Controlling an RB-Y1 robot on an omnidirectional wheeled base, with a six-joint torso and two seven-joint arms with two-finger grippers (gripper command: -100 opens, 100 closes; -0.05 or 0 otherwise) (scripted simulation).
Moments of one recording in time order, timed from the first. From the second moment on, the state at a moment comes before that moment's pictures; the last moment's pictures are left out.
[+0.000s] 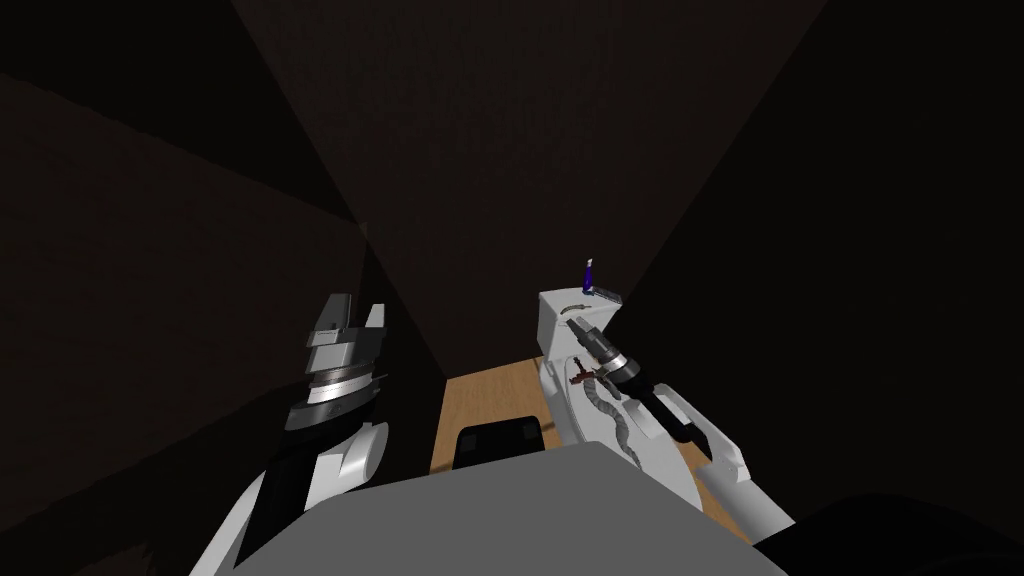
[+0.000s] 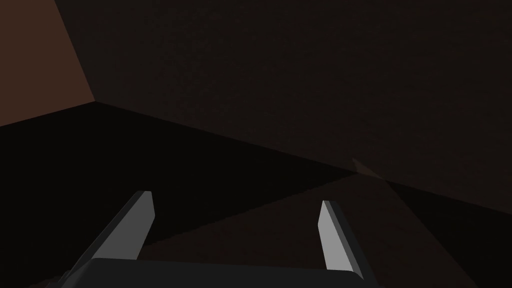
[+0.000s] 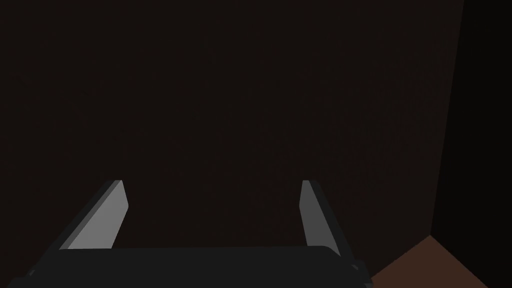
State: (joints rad) left arm 0.52 0.01 0.03 -2.36 -0.12 -0.45 0.01; right arm 0.51 -0.64 -0.09 -1.97 0.14 -0.58 0.28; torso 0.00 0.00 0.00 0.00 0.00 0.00
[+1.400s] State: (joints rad) left arm 0.52 0.01 0.03 -2.36 -0.12 -0.45 0.01; right arm 0.57 -1.04 -0.13 -1.76 0.36 -0.60 0.40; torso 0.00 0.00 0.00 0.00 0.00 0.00
